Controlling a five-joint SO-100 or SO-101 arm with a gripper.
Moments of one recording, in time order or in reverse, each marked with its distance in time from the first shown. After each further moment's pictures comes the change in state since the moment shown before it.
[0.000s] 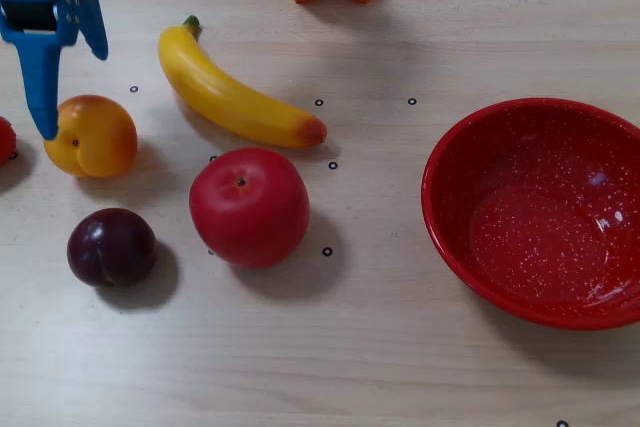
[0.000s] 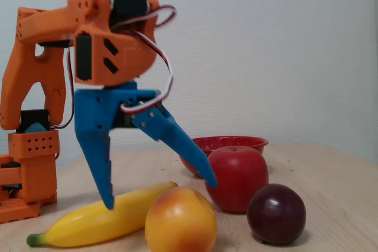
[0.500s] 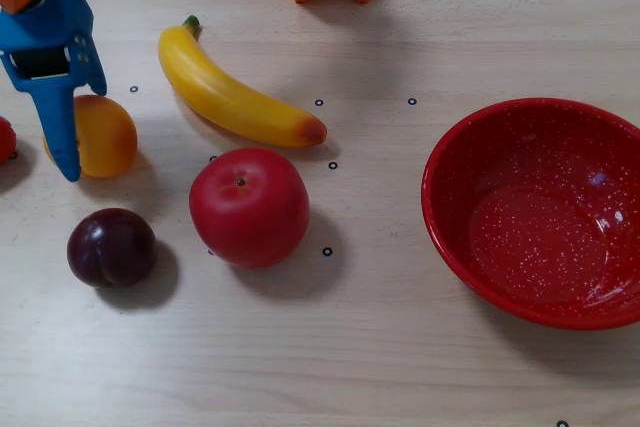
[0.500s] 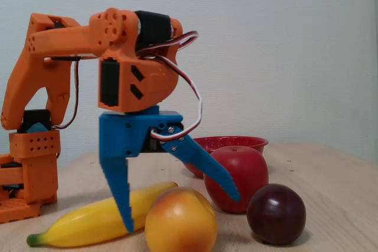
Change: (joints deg) arm 2.6 -10.1 -8.2 -0.4 9.4
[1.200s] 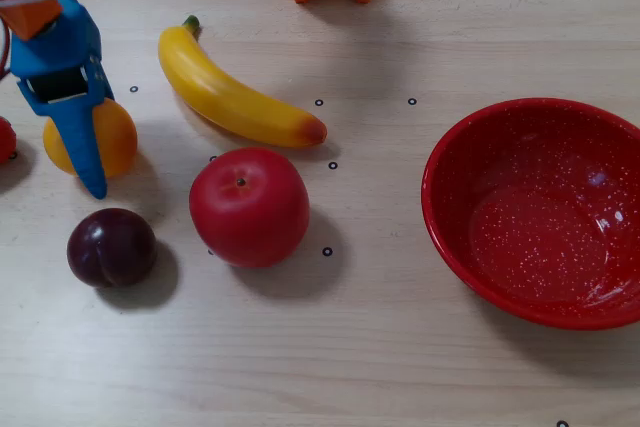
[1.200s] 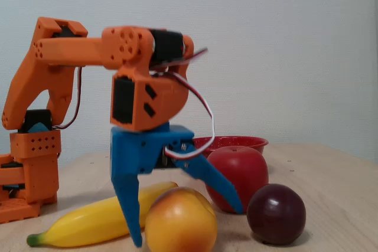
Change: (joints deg) arm 1.5 -4.4 -0.6 -1.8 4.2
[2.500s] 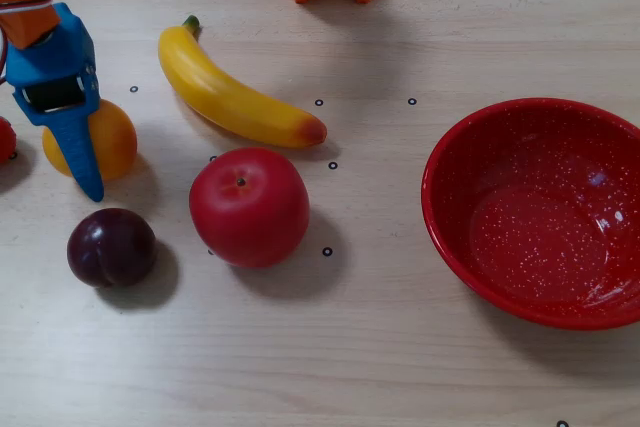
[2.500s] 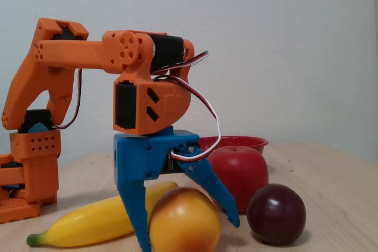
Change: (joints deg) arm -0.1 -0.1 0.0 -4.2 2.5
